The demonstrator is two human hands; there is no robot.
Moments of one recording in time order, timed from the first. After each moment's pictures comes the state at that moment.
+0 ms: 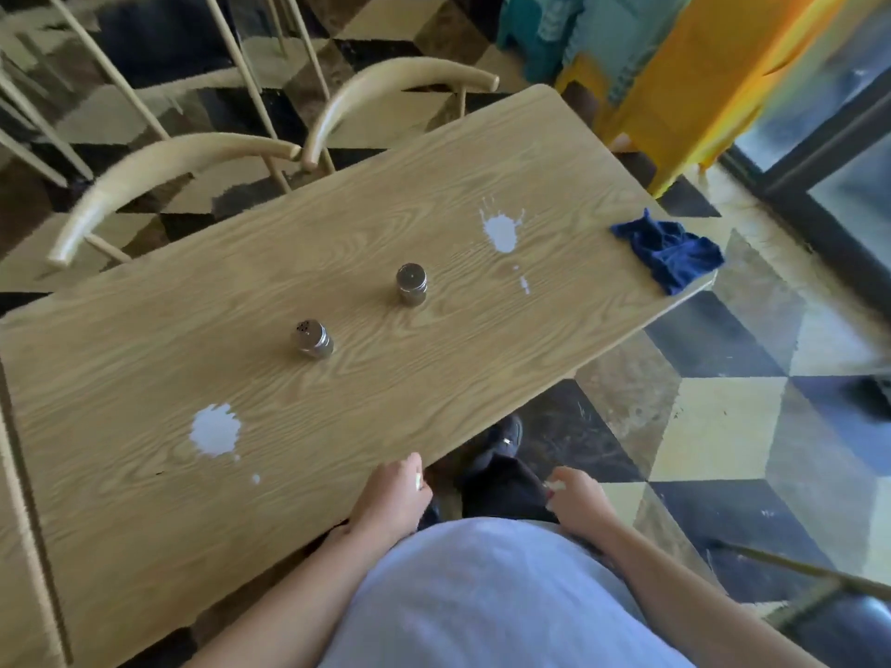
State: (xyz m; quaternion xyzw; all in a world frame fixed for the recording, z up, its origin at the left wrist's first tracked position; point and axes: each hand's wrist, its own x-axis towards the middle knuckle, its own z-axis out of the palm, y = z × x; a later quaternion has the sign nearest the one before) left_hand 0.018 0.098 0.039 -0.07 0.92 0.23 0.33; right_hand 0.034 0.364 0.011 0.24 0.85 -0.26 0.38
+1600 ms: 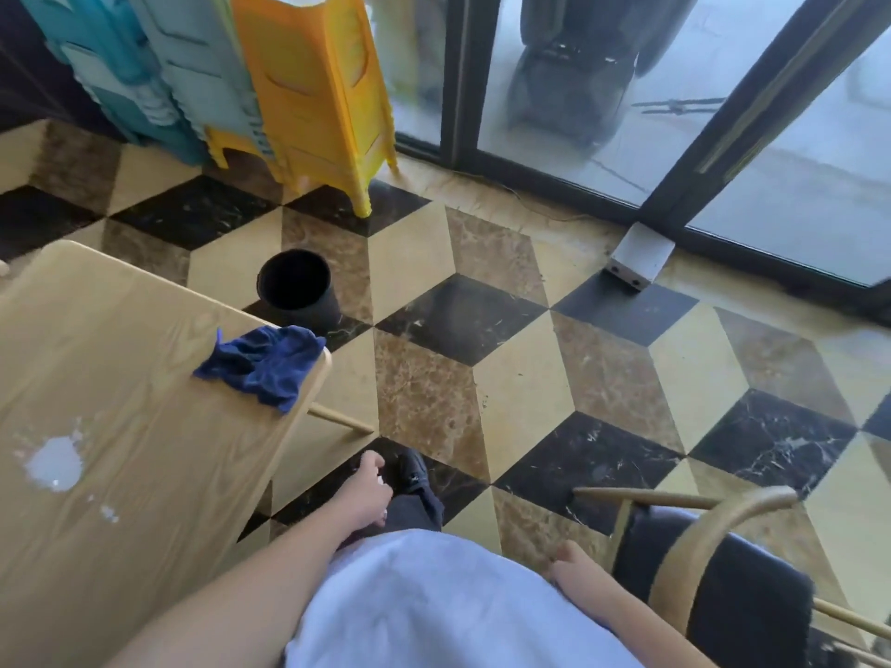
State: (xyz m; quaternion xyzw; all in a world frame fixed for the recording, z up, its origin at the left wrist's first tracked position) left_hand -0.136 0.624 -0.024 0.01 0.82 0.23 0.52; right_hand 0.128 0.818 -0.001 0.53 0.64 -0.42 0.36
